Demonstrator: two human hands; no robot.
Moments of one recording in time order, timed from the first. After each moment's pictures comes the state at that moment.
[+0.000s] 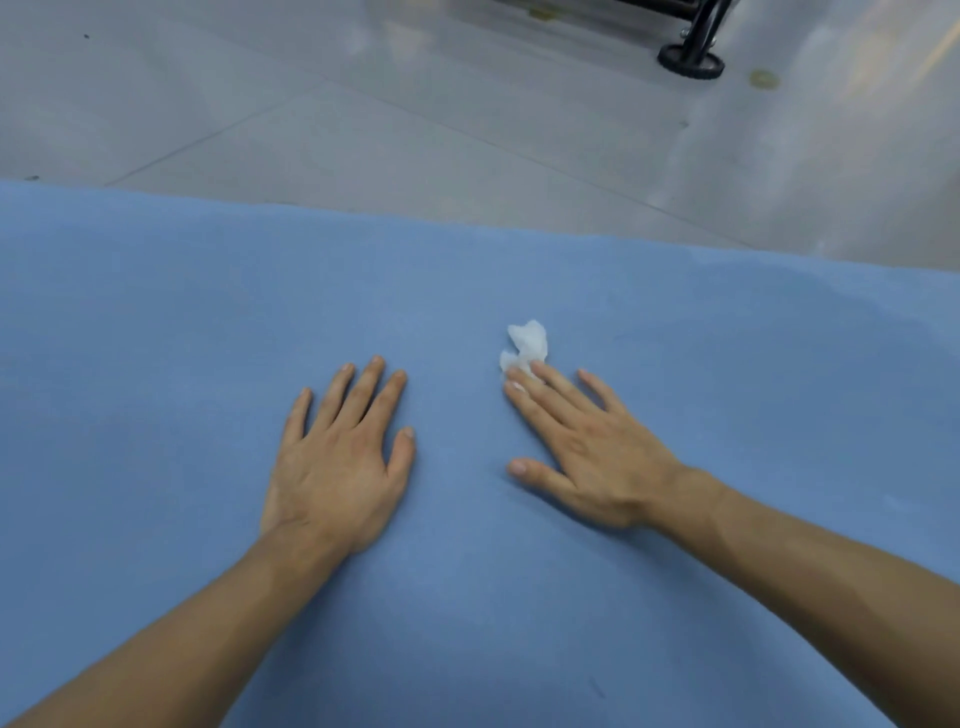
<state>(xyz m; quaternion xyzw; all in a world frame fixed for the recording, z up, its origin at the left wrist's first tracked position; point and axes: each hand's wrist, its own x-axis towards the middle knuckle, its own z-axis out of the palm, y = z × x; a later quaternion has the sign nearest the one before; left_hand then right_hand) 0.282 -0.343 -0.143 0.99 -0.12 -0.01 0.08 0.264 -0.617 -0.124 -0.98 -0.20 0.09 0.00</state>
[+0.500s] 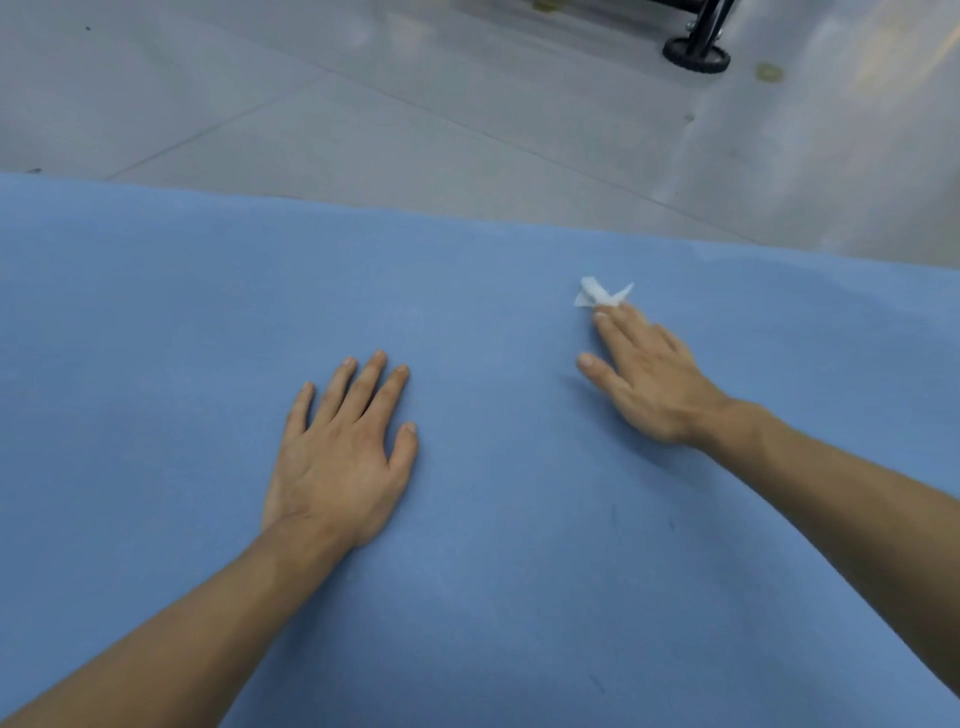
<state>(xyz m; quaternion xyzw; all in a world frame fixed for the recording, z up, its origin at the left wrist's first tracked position) 0.281 -0.343 -0.142 0.99 -0.12 -0.01 0.08 0.312 -0.672 -0.111 -0.99 -0.01 0.10 0.09</state>
